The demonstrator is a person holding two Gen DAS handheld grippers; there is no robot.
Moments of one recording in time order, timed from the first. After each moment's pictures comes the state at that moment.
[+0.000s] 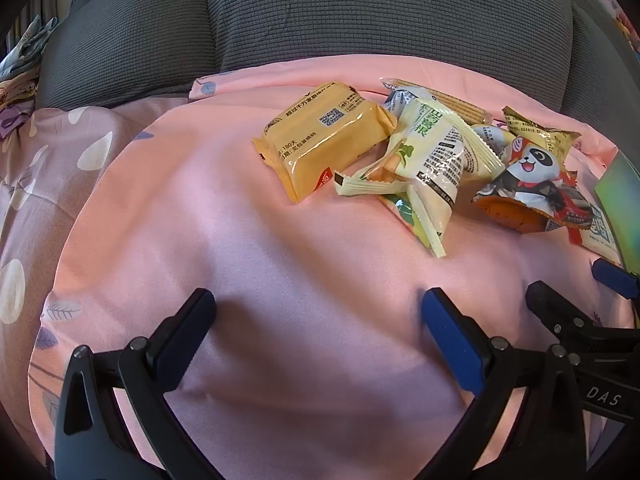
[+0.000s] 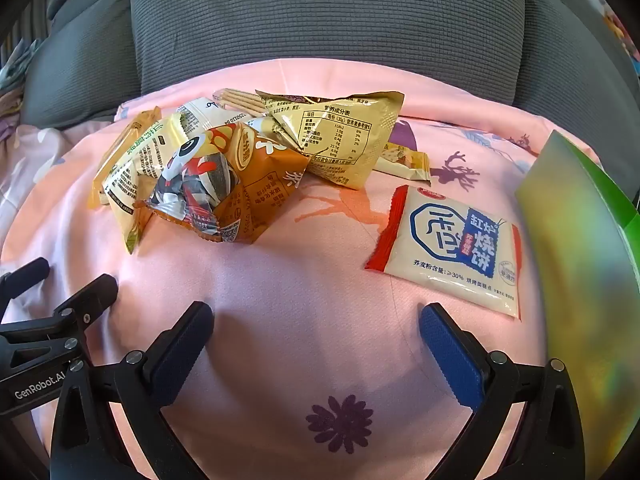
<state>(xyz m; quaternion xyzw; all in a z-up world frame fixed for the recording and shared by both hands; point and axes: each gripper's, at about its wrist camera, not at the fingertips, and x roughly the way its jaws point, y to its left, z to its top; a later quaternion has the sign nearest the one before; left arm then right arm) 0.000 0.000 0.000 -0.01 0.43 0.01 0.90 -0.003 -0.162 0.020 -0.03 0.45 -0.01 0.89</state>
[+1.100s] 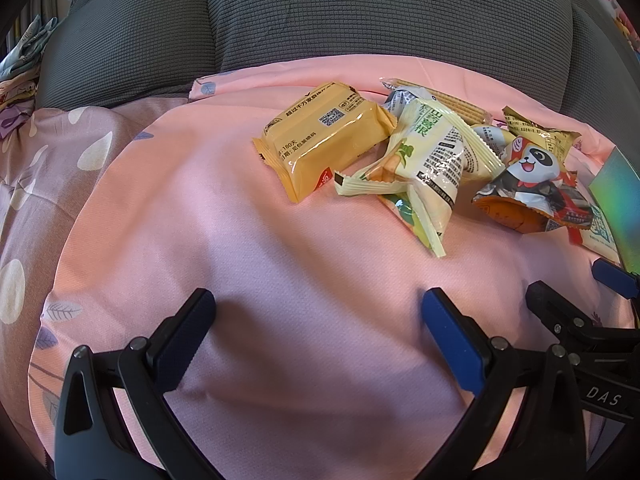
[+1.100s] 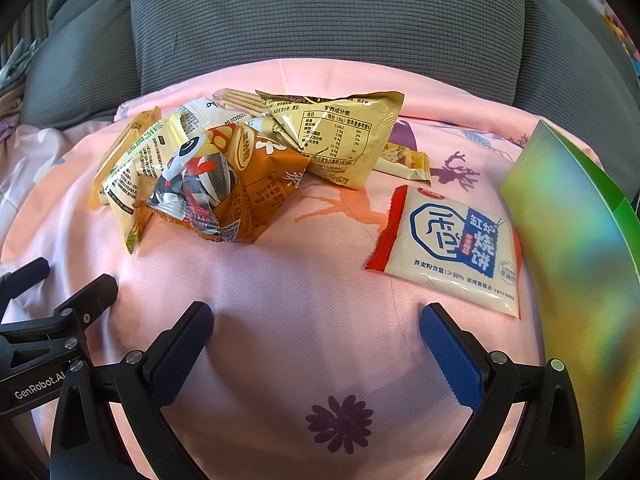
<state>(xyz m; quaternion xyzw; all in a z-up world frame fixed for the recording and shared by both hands) 0.000 0.000 0.000 -0.01 0.43 0.01 0.90 -0.001 -0.160 0.021 -0.03 0.45 -0.01 0.89</state>
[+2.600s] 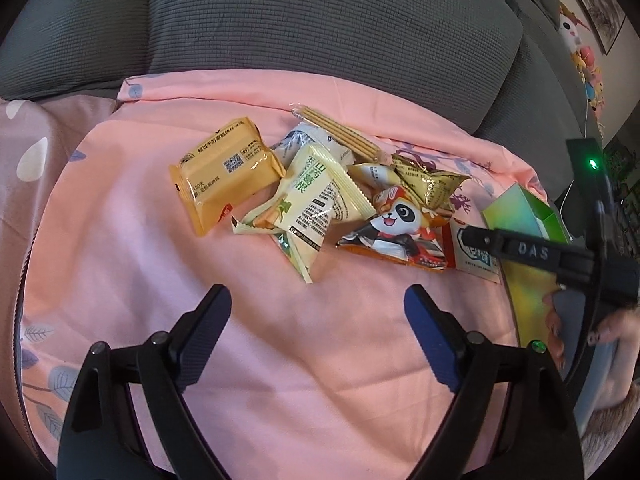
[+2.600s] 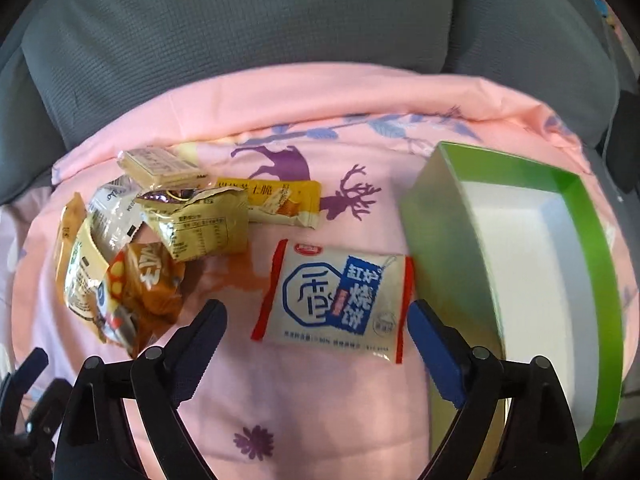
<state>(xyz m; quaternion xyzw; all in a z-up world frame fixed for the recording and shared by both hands) 0.011 -0.005 0.062 -0.11 0.47 -0.14 0.87 0.067 -0.234 0.070 0.04 0.54 -0.09 0.83</state>
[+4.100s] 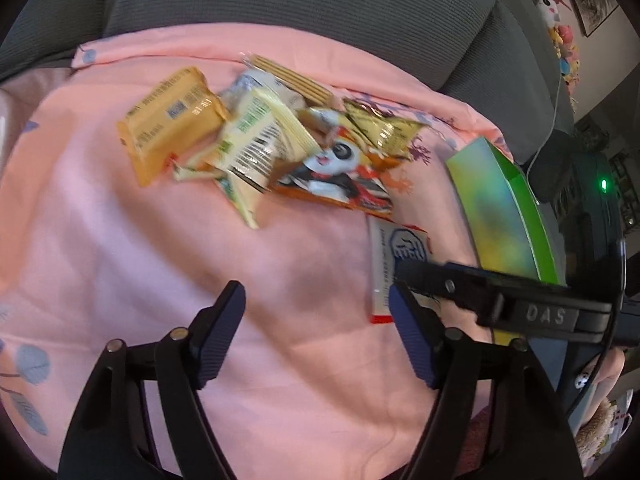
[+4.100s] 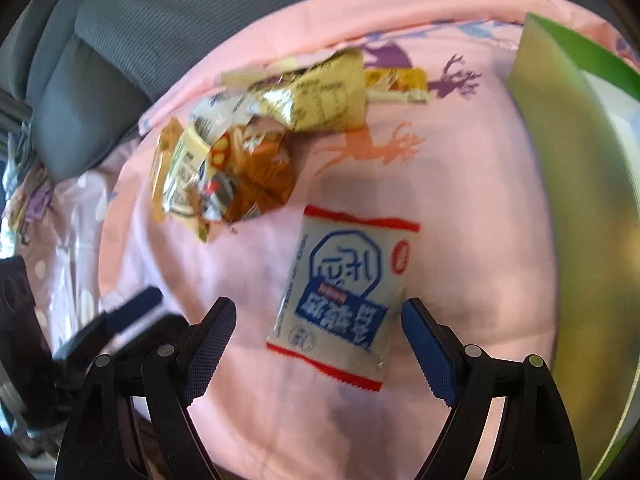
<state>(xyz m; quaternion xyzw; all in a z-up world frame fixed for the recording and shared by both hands) -0.001 -0.021 0.052 -0.12 0.52 -0.22 0.82 -0.004 -0.225 0.062 0.16 0.58 0.04 0.79</state>
